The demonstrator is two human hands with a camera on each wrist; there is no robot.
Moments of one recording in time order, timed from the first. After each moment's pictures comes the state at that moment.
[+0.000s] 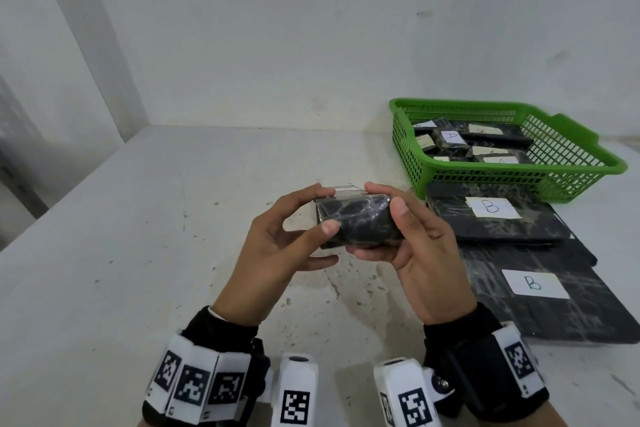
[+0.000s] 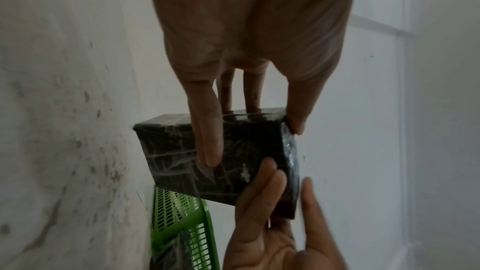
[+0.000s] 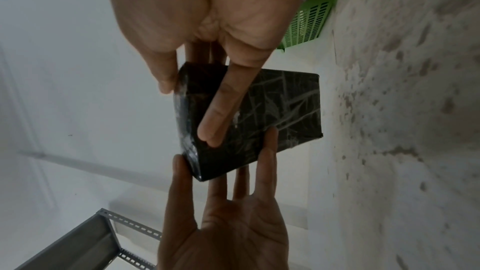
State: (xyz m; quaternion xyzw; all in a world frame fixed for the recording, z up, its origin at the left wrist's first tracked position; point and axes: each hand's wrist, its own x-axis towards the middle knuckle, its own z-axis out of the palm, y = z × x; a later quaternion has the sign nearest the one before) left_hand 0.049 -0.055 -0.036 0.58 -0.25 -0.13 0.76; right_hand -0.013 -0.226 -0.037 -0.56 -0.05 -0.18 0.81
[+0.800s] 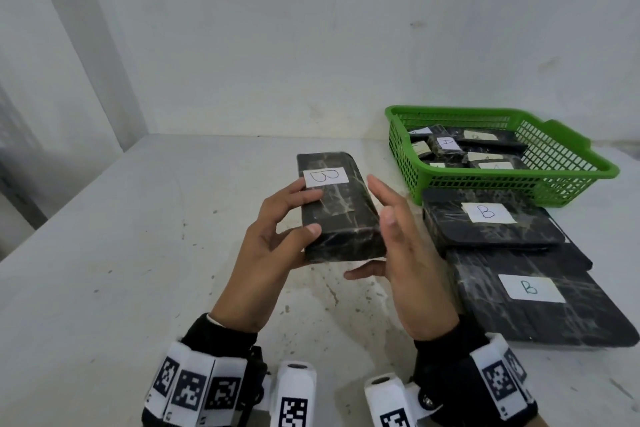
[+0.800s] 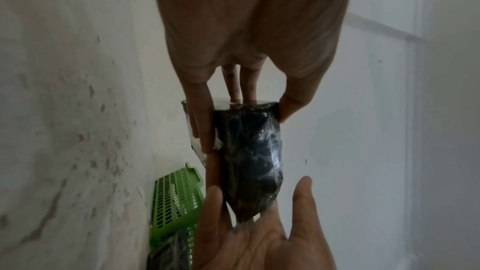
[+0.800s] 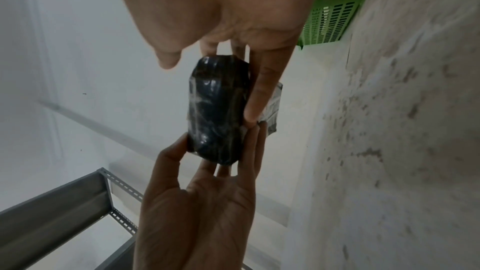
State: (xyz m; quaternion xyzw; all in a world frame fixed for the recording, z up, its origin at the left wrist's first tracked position) left_hand 0.055 -0.056 -0.042 0.59 -0.25 -0.08 0.76; right_hand -0.013 -0.216 -0.041 -0.68 -0.02 -0.21 0.70
